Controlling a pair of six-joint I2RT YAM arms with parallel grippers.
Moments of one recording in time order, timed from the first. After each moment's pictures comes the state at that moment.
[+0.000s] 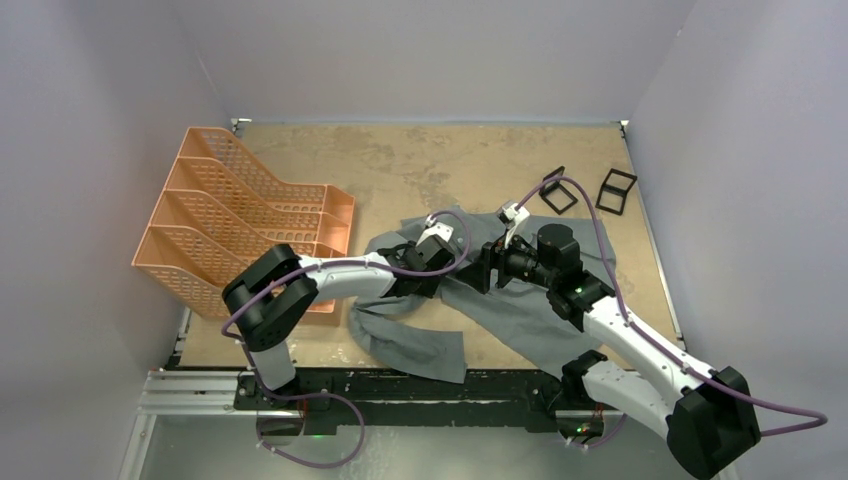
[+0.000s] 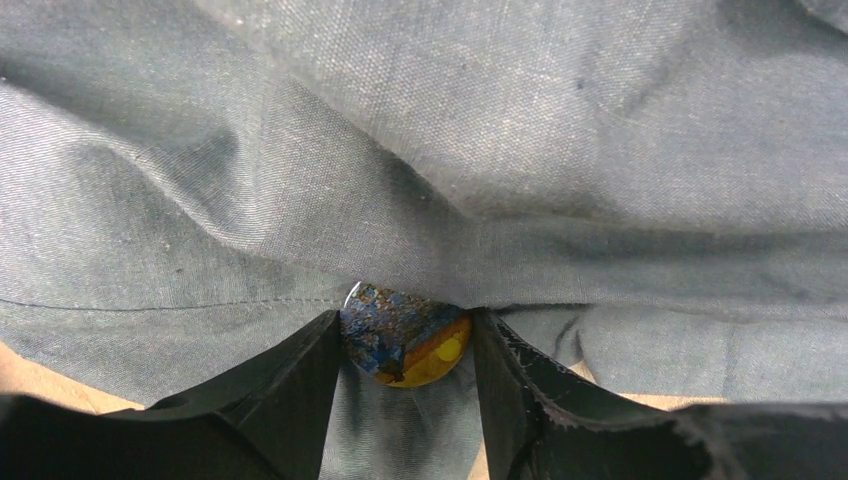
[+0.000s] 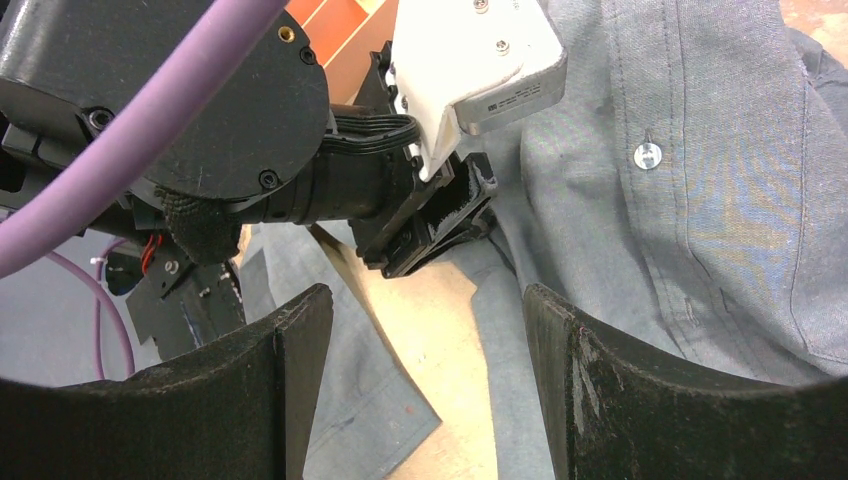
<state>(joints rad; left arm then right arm) -0.95 1.76 1.00 -0.27 -0.38 -0.44 0.49 0.94 0.53 0.03 -0.52 0.29</state>
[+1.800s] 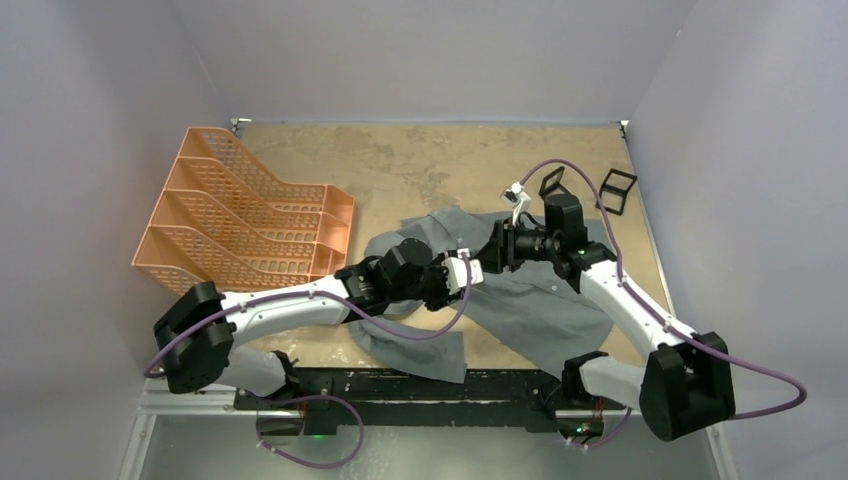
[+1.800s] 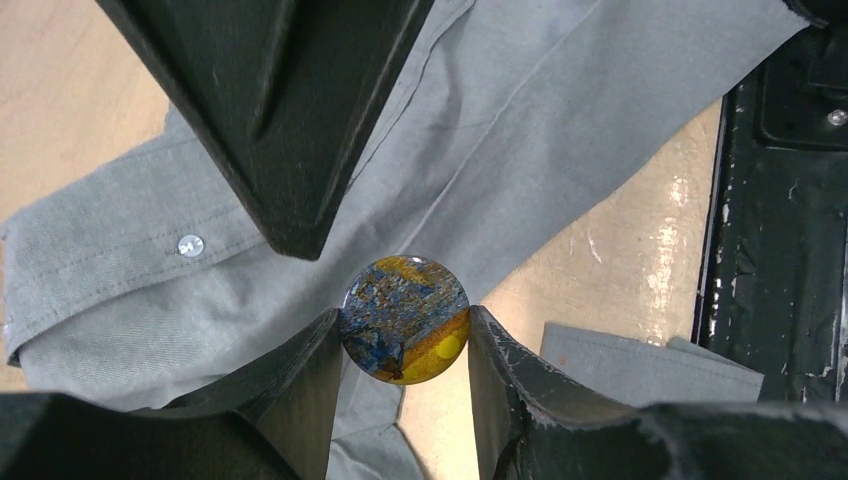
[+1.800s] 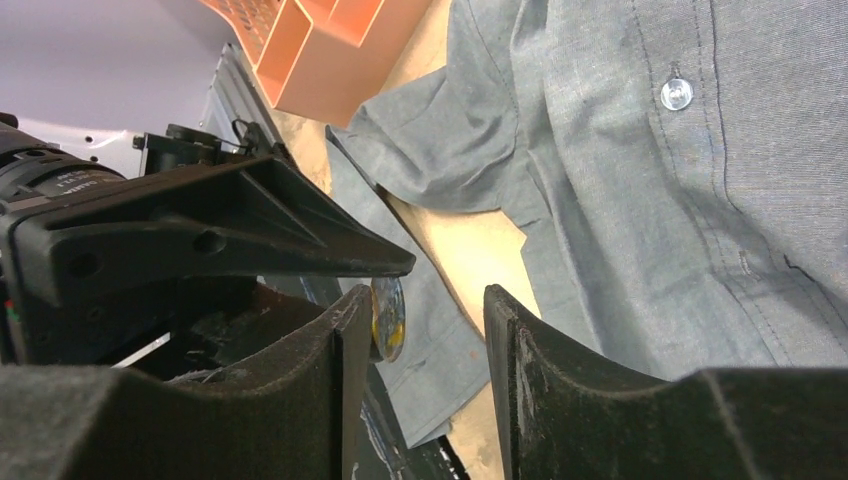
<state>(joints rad) -1.05 1.38 0.84 0.04 0.14 0.30 0.29 1.15 0.72 -0.20 -0.86 0.34</state>
